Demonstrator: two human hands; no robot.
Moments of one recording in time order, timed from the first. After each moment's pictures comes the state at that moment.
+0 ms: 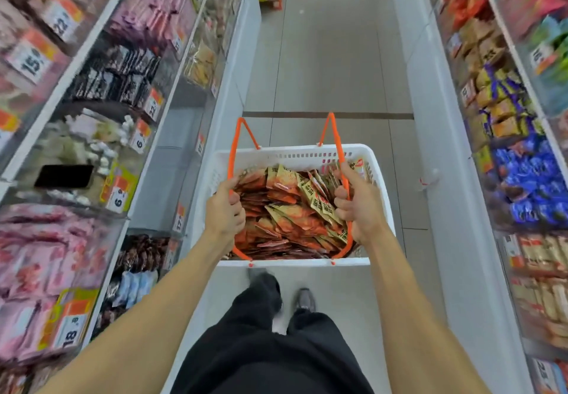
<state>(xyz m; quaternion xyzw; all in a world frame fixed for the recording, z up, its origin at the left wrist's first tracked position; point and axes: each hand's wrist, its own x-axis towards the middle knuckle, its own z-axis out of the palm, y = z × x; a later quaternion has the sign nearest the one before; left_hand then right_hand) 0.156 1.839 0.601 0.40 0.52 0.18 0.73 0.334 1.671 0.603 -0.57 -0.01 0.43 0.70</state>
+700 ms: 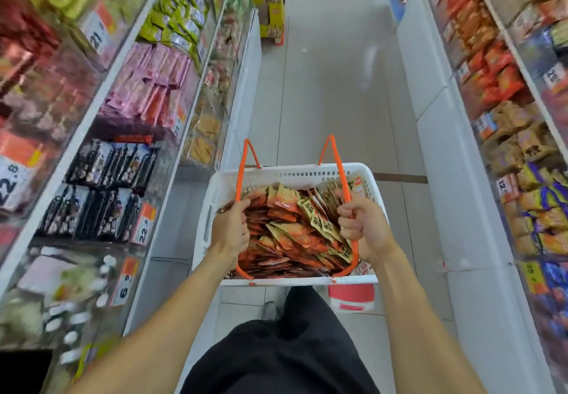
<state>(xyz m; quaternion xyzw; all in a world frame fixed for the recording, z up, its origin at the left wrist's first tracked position) 0.369 2.195 0.581 0.44 0.54 0.13 0.71 0.545 2.023 0.599 -0.54 0.01 0.49 0.68</state>
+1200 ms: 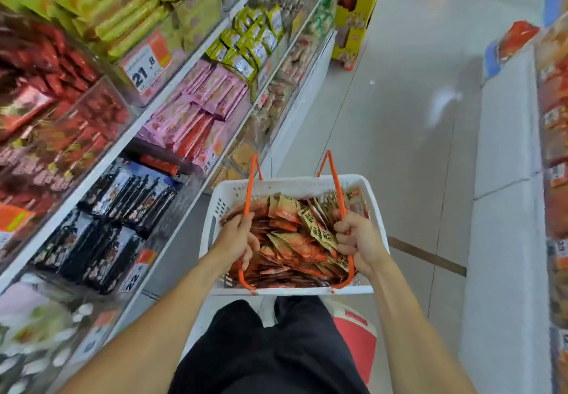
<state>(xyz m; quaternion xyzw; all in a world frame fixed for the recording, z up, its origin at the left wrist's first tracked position) 0.463 2.363 0.537 0.48 0.56 0.08 0.67 0.693 2.245 0.560 -0.62 -0.05 0.57 0.53</state>
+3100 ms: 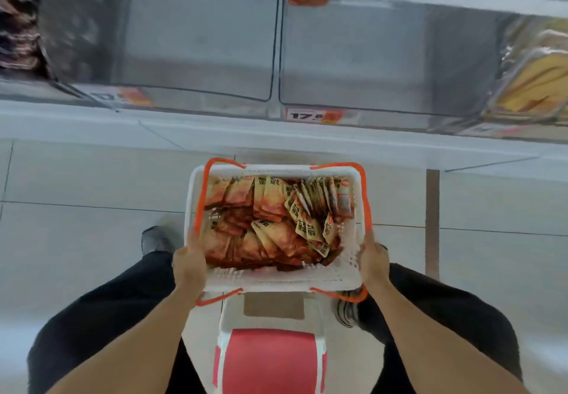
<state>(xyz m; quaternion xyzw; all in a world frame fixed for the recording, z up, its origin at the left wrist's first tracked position) 0.362 2.052 0.074 -0.22 0.85 0.32 0.36 0.614 2.282 0.051 -0.72 -0.50 0.48 -0.03</state>
